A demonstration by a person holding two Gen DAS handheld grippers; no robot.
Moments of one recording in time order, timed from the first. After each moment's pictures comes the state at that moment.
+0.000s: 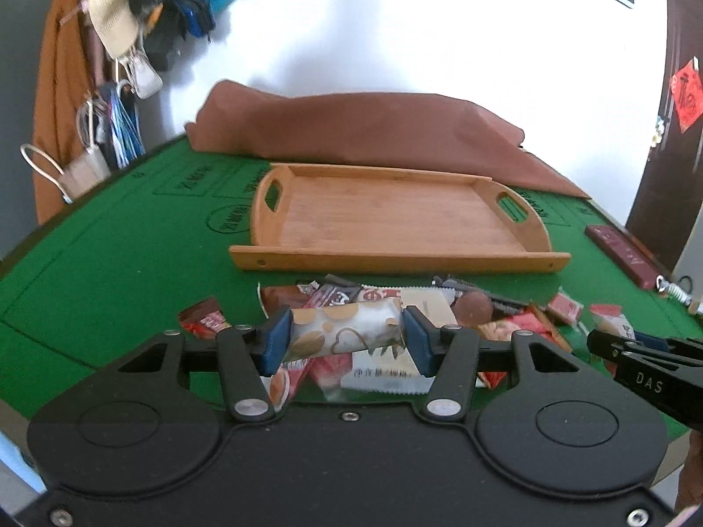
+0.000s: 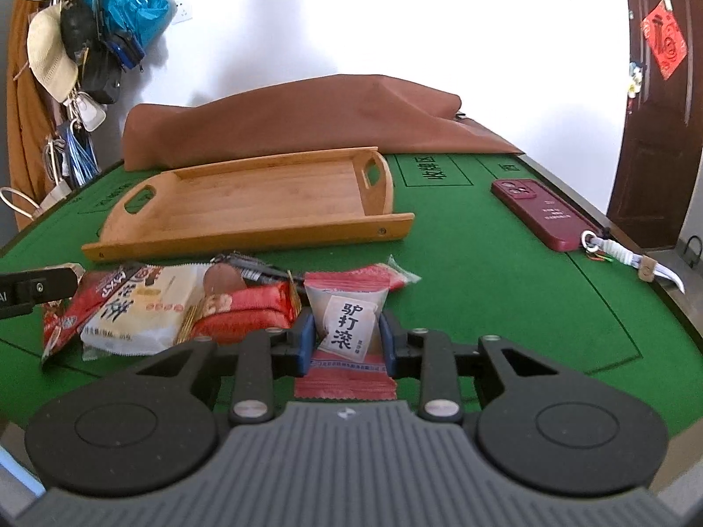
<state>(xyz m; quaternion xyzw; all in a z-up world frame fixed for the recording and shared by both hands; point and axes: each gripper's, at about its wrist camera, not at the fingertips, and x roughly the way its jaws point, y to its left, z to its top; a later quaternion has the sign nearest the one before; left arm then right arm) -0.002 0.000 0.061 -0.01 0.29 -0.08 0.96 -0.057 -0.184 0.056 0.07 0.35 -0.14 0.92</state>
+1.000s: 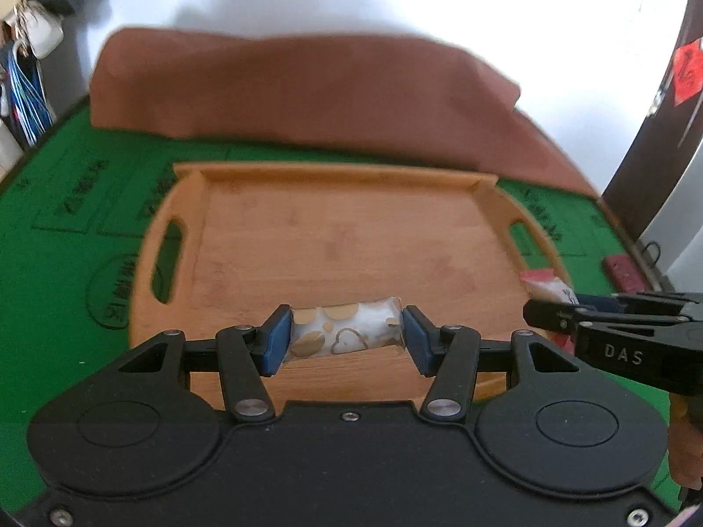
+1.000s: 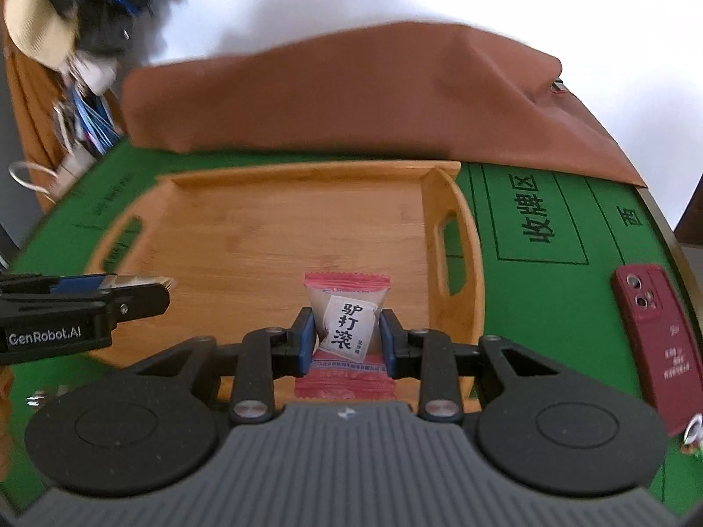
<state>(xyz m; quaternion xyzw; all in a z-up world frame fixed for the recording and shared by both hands) 0.225 -0.049 0.066 -0.01 0.42 -0.14 0.90 0.160 -0.244 0.059 0.08 0.47 -0.05 0.88</state>
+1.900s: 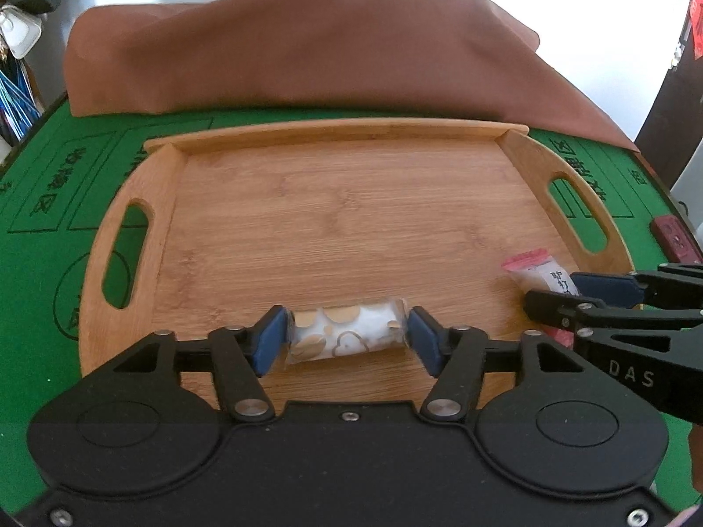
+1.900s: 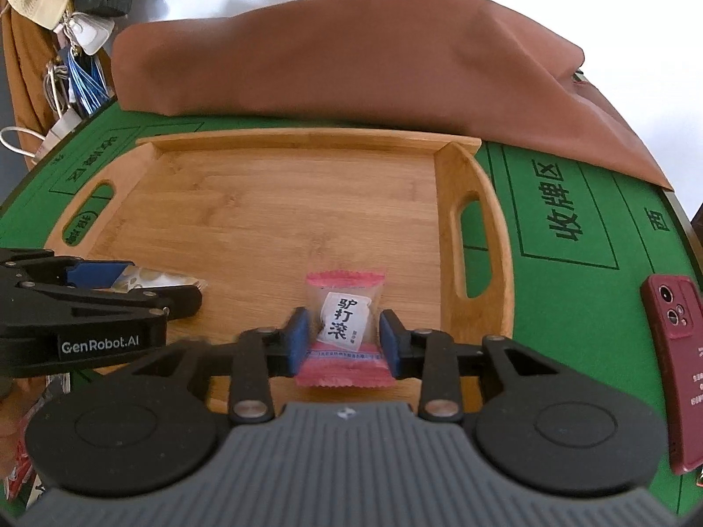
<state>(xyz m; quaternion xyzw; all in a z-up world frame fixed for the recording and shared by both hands) 0.253 -0.079 0.021 0.04 0.44 -0.12 0.89 0.179 -0.244 0.021 0.06 0.49 -0.04 0.87</state>
